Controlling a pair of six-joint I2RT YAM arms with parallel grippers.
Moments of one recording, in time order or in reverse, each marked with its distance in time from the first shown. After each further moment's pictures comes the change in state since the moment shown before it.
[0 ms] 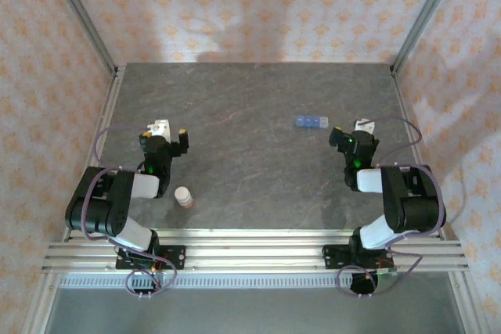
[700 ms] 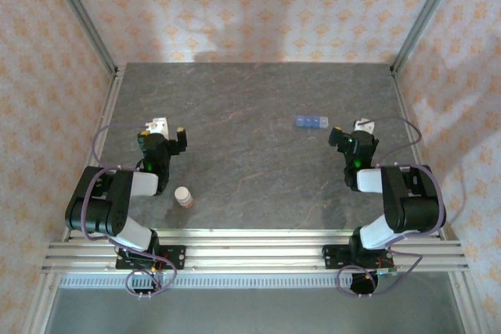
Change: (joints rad) left arm 0.021 0.000 0.027 -0.039 -0.003 -0.010; right arm 0.000 0.000 0.000 0.000 -0.007 0.000
